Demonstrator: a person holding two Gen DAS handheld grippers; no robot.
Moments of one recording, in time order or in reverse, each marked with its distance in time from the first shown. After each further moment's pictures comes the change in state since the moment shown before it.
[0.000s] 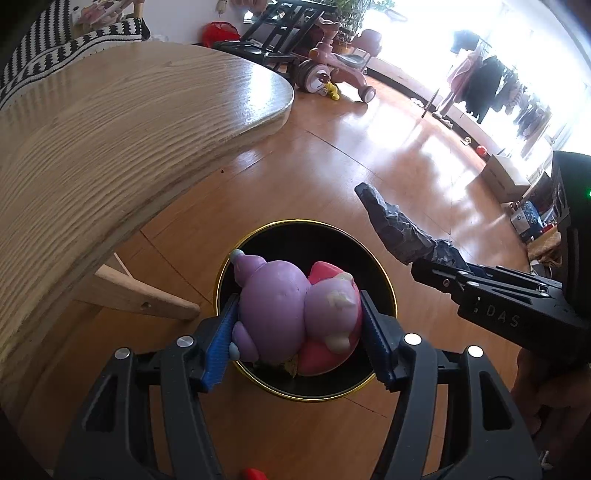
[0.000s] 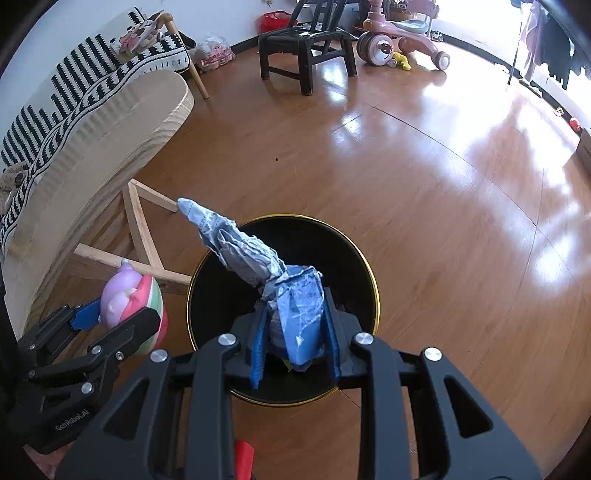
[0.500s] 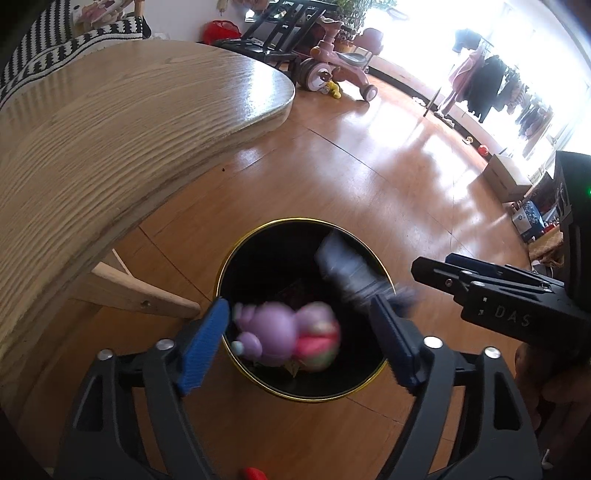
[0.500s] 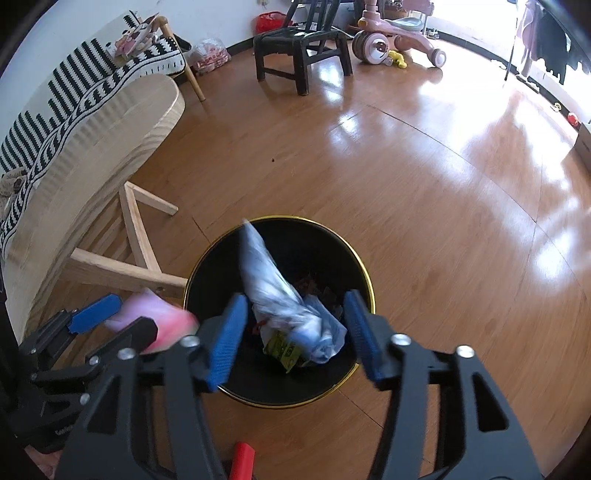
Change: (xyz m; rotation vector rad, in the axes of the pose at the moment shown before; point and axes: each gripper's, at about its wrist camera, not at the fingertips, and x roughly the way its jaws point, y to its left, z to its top) left arm 0.003 0.001 0.003 -0.004 0.001 0.005; right arm -0.001 -0.012 0.004 0.022 -0.008 0.002
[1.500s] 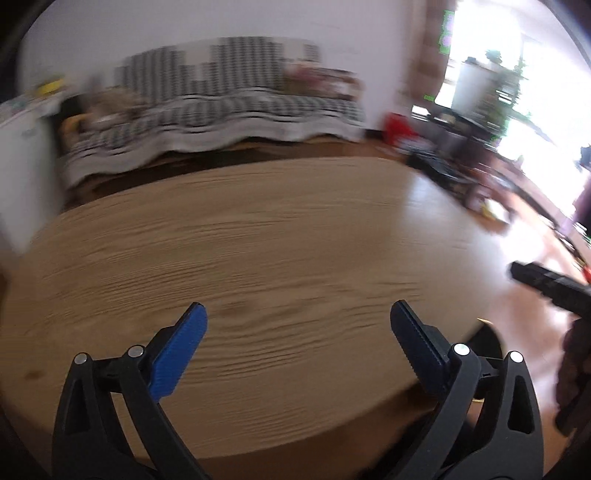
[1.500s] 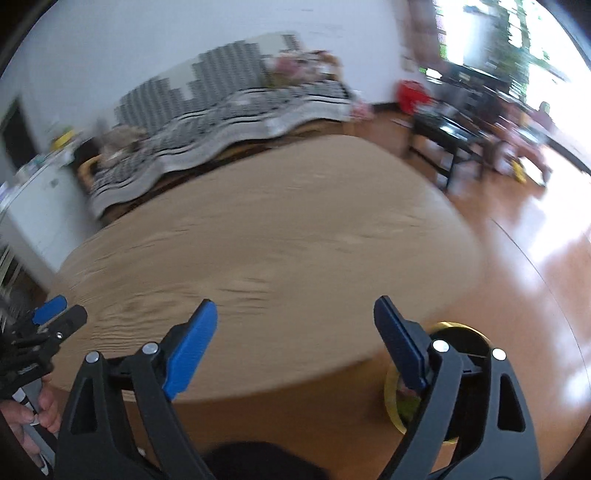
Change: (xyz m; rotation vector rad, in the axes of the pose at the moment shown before) left arm -0.356 0.236 -0.093 -0.378 -0.326 0.568; right arm -0.135 0.338 -0.004 -0.428 -0.203 0.340
